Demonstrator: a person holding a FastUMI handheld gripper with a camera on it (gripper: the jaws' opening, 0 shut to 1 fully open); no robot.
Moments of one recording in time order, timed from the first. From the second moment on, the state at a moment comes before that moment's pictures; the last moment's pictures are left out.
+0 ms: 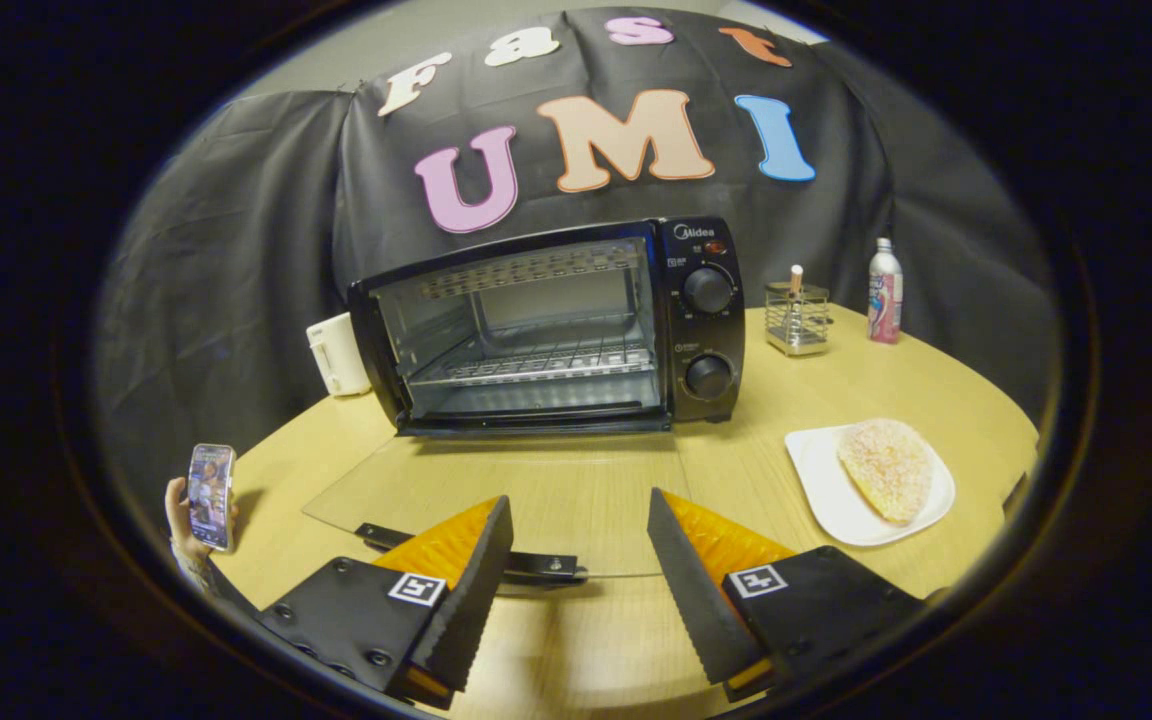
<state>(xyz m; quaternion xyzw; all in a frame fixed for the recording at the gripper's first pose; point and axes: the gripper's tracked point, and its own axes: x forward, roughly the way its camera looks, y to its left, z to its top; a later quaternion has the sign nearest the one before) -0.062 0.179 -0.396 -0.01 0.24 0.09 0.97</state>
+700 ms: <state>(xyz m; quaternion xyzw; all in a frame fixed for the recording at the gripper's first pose) -0.067 0.059 -0.329 -0.02 0.19 -0.01 0.98</state>
